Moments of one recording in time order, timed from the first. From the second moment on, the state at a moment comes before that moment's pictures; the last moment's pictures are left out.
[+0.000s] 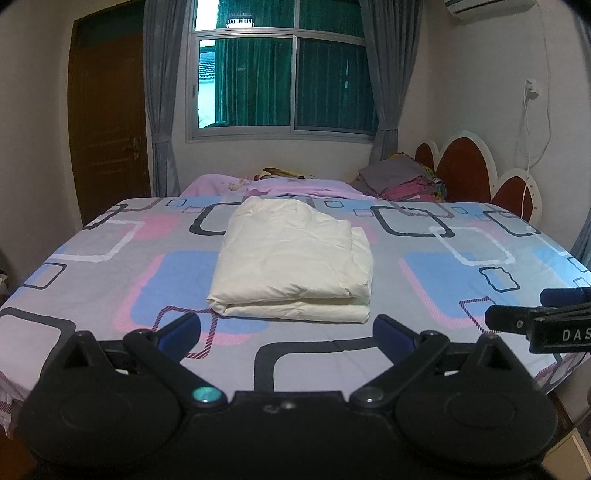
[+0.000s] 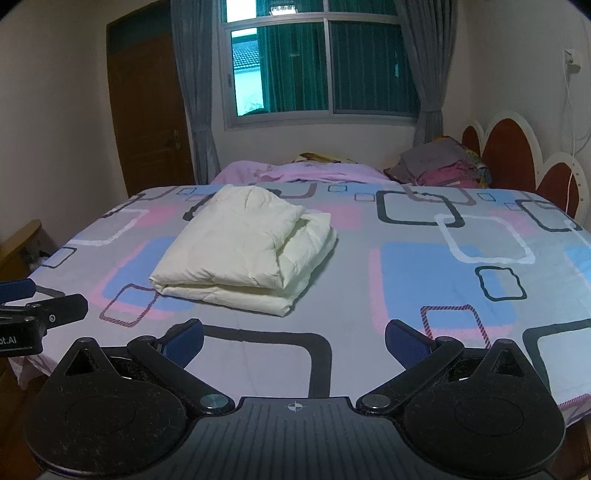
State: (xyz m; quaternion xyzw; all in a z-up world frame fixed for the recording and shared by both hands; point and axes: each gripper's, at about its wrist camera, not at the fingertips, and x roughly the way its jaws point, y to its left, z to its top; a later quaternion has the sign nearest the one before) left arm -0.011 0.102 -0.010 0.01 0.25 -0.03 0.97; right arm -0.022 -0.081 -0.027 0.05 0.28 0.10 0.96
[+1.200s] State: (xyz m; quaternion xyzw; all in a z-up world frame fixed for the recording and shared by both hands) left arm -0.005 0.093 -0.005 0.02 0.24 -0.02 0.97; right arm -0.015 -0.098 -0.024 0.05 0.27 0.10 0.96
